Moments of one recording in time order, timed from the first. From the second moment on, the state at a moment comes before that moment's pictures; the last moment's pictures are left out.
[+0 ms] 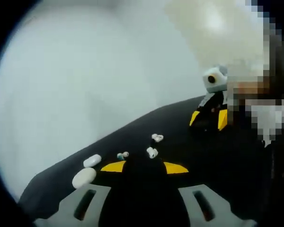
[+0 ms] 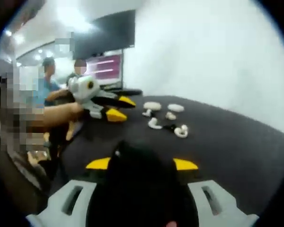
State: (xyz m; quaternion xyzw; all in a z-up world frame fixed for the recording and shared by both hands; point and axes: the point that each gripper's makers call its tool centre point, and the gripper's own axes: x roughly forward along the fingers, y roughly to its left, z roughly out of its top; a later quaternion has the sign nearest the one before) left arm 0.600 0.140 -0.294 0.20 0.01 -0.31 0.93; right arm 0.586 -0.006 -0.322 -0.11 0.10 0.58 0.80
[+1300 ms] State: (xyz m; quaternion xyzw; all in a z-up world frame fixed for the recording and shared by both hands) left arm 0.590 0.114 -0.305 0.24 -0.01 -0.36 0.90; right arm 0.576 0.007 -0.317 -0.15 0.04 0.59 0.79
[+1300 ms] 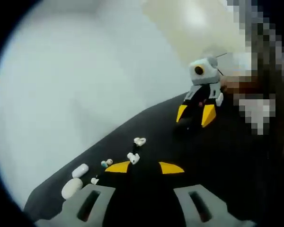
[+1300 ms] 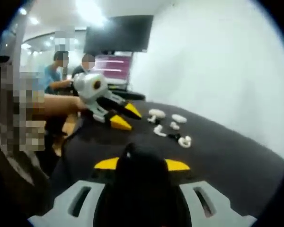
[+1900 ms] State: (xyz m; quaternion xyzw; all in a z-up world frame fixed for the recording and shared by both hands) left arm 0.586 0.108 -0.306 0.25 -0.02 -0.36 0.90; right arm 0.582 -0.003 -0.316 -0.09 0.08 0.60 0.79
